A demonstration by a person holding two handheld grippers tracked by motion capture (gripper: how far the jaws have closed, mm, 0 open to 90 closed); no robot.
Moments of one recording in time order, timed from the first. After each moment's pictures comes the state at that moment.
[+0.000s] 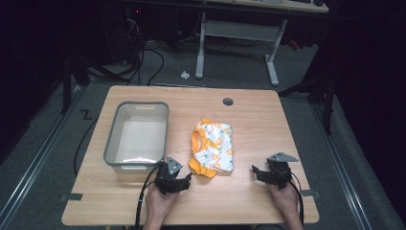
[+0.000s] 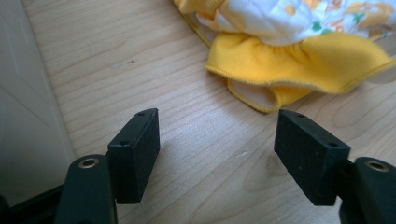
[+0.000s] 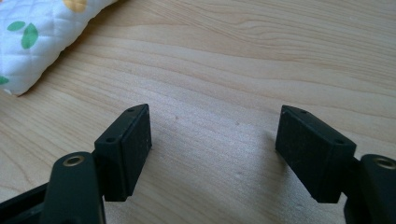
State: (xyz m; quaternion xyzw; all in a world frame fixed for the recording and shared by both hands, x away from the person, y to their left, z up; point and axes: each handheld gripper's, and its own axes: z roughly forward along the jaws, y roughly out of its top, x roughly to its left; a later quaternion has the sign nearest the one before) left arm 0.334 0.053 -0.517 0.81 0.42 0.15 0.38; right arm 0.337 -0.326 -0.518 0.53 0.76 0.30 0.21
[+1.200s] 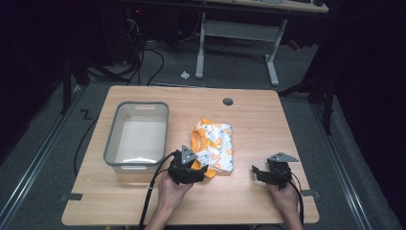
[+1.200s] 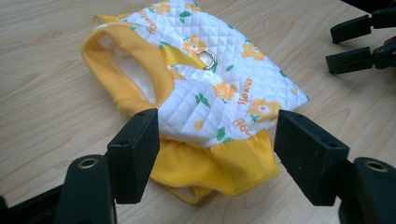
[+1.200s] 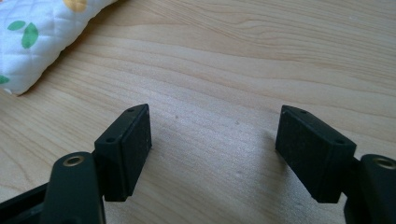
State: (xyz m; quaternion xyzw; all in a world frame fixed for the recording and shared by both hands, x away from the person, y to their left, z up) left arm 0.349 0.014 -0.471 0.82 0.37 0.13 0.42; right arm 0.336 -0.327 -0.518 0.53 0.76 0.30 0.21
